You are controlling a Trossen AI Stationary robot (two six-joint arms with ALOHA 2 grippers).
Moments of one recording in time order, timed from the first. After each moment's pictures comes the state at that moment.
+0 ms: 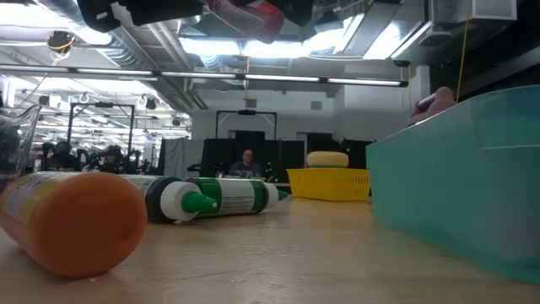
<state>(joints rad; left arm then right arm) -0.23 1.10 0.73 0.00 -0.08 0.85 0.24 1.94 1.89 -0.87 0.08 0.33</state>
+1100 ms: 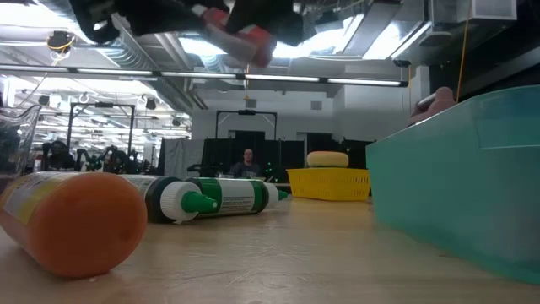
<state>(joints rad) -0.24 1.18 0.77 -0.05 -0.10 0.88 0.22 2.00 1.89 -0.85 0.01 0.34</state>
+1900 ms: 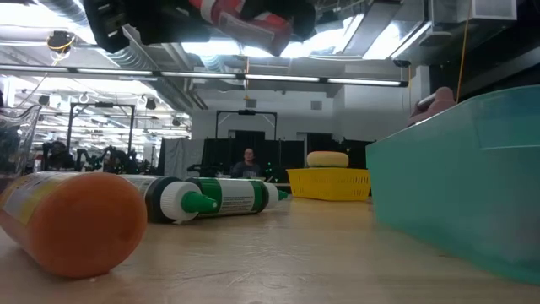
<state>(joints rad) -0.20 1.18 0.78 -0.07 -0.11 0.90 0.23 1.96 1.89 -0.91 0.02 0.36</state>
